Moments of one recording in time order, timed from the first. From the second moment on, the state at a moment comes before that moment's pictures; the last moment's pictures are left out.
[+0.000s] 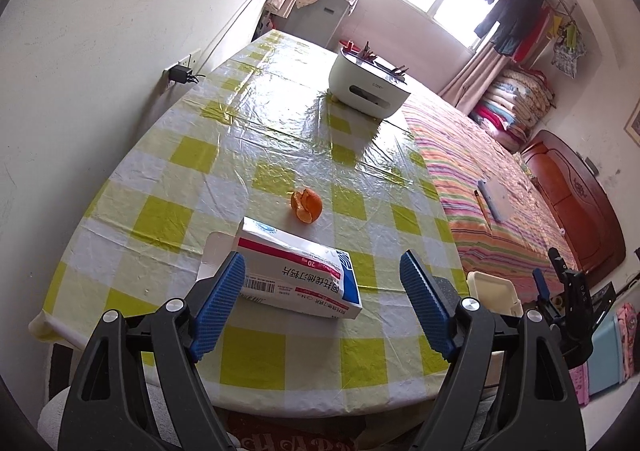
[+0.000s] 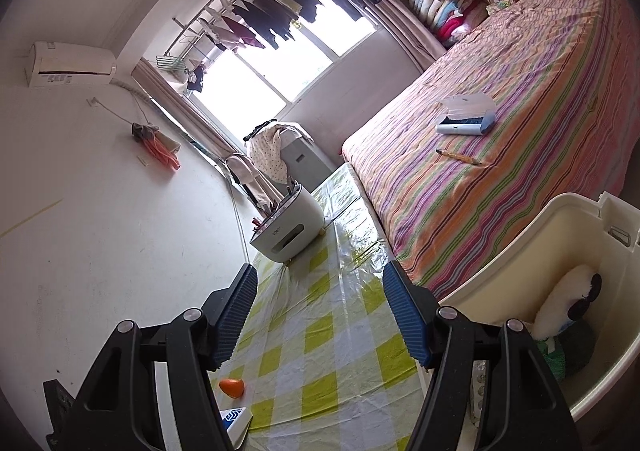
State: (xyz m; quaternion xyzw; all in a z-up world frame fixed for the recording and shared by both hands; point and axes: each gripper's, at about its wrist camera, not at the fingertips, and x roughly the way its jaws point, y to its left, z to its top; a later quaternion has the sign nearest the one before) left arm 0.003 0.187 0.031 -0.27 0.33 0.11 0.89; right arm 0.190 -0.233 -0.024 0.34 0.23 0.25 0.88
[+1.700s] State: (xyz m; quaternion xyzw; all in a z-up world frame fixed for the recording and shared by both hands) left arm 0.205 0.211 -0.062 -0.19 0.54 0.10 0.82; right arm 0.184 -0.152 -0.035 0.25 0.28 0.30 0.88
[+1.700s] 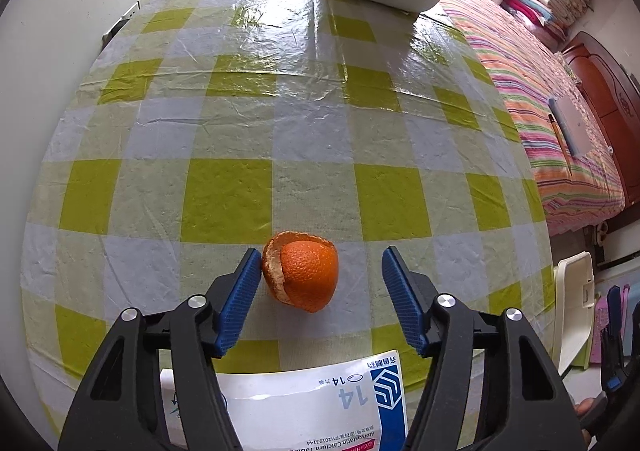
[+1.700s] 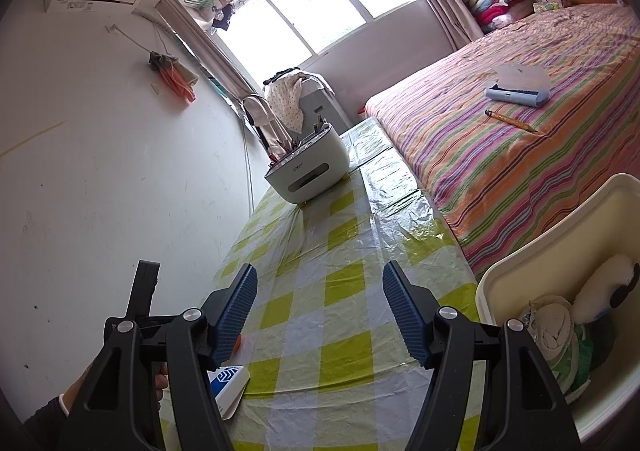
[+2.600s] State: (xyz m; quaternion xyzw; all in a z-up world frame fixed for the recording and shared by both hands) left arm 0.113 0.311 -0.011 -0.32 0.42 0.15 0.84; right arm 0.104 -0.001 -0.016 -0.02 0.25 0.57 0.78
